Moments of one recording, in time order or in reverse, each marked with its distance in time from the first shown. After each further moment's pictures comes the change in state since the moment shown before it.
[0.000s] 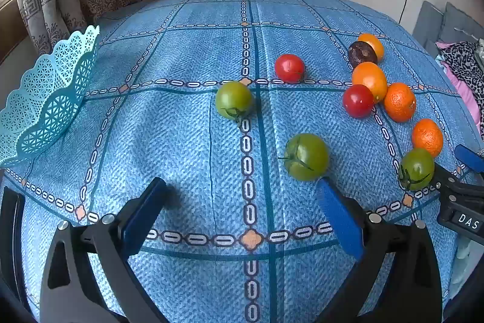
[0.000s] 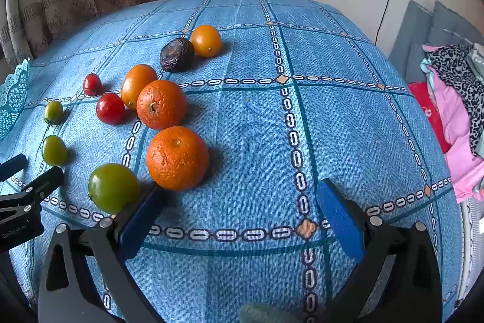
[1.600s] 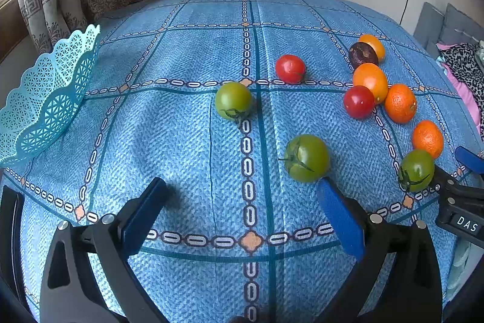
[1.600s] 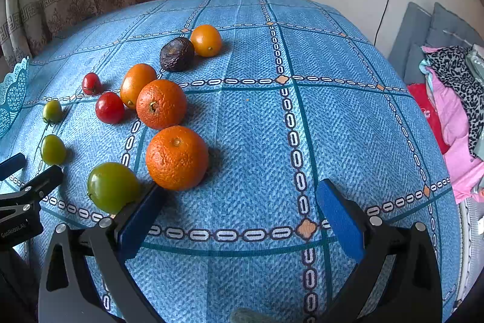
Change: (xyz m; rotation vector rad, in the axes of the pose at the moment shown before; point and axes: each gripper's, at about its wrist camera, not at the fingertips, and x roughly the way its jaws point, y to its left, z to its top) left arm 0.001 0.000 0.000 -0.002 -0.004 0.004; right arm -0.001 -0.002 -0.001 -0.003 -0.002 -0.004
